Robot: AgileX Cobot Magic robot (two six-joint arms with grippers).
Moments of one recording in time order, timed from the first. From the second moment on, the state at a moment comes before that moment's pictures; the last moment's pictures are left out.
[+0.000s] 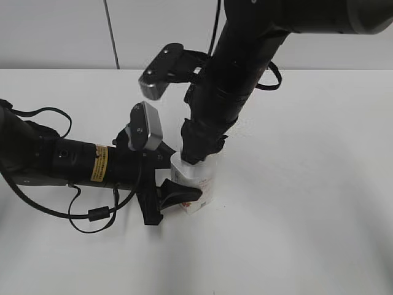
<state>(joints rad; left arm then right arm) -0.38 2.08 -0.85 1.27 -0.89 -0.42 0.67 1.95 -1.48 0.25 0.93 -0.78</state>
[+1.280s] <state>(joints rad) -0.38 2.08 -0.85 1.26 -0.89 -0.43 0.67 1.90 -1.49 0.26 1.00 -1.58</state>
